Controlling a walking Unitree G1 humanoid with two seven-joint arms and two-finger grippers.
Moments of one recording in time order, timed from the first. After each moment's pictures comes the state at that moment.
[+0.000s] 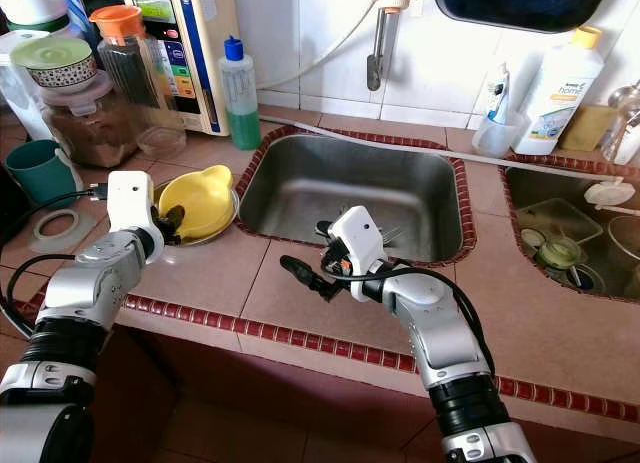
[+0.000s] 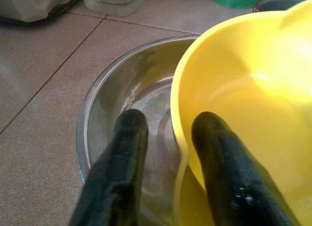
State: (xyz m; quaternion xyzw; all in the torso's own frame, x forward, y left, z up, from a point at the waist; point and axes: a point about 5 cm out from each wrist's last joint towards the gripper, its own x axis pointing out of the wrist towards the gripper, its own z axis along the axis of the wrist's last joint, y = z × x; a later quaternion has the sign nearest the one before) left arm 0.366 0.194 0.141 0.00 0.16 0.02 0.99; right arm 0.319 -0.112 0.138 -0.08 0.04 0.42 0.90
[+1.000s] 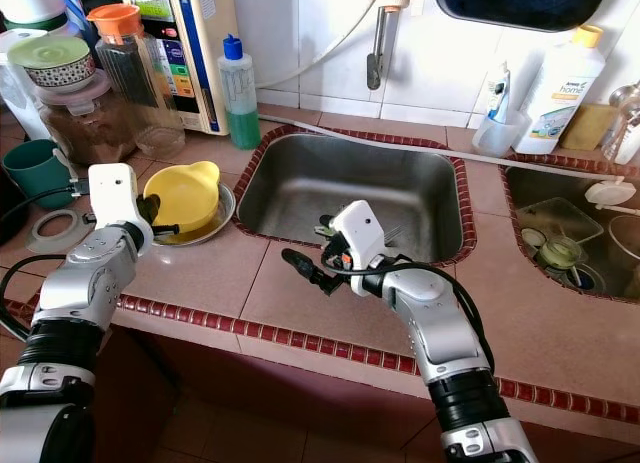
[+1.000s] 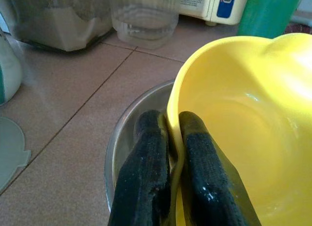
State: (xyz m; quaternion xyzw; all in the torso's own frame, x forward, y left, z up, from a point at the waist) left arm 0.367 0.203 0.152 -0.02 0.11 0.07 0.99; right arm 0.325 -0.114 0.145 -0.07 0.04 0.40 0.91
